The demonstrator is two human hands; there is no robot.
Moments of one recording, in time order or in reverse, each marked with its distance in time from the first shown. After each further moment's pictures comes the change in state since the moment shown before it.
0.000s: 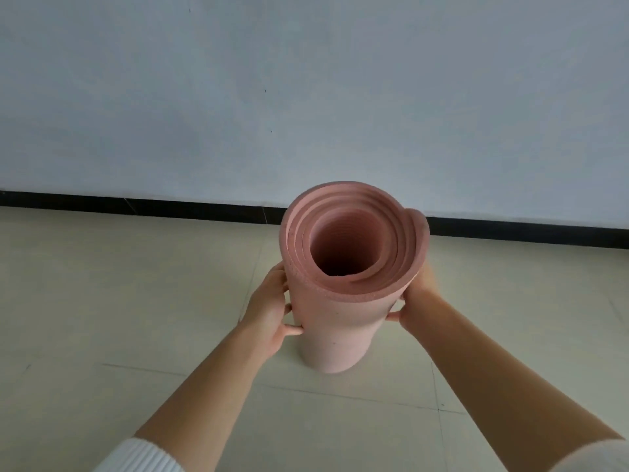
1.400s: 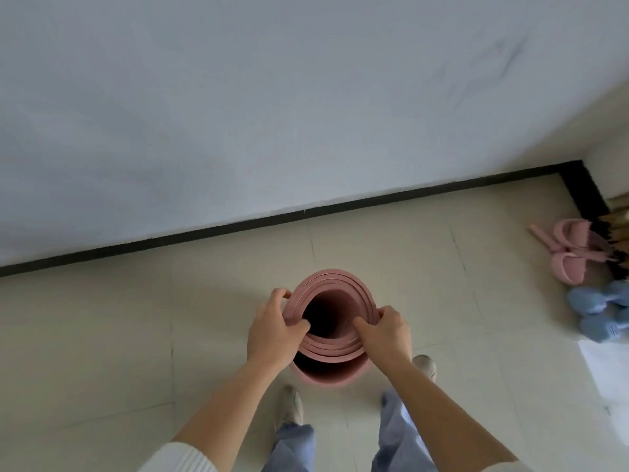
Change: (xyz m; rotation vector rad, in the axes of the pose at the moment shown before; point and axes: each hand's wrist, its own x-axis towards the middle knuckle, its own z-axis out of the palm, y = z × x) left_hand 0.015 0.139 0.312 1.153 -0.151 0.109; right_hand 0.006 -0.211 -0.208 -0.634 0.358 0.196
